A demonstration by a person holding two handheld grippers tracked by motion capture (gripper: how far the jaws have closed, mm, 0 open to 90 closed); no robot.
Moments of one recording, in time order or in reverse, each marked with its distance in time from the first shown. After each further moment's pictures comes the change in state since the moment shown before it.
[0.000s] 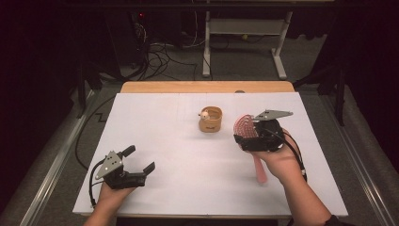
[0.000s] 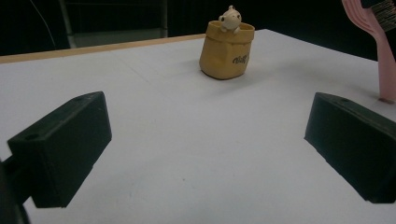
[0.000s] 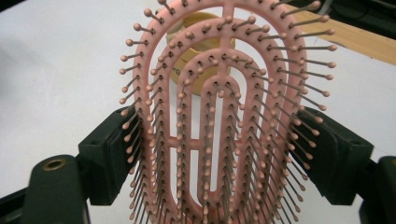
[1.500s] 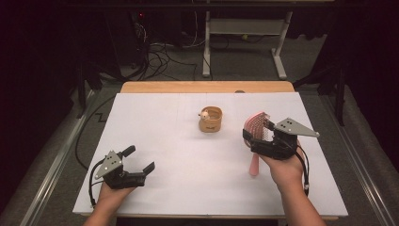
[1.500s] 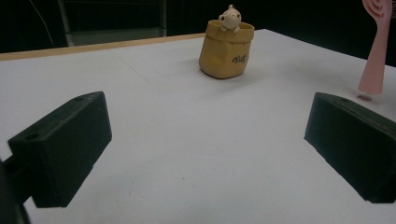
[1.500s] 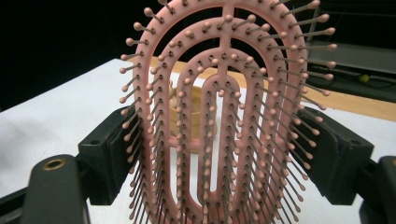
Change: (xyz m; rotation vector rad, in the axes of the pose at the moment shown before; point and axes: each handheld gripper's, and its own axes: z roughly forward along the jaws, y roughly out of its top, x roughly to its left) left arm 0.001 -0.001 0.000 0.001 -0.005 -0.009; right arm -0.003 -0.030 -0.024 -0.363 -0.034 0.086
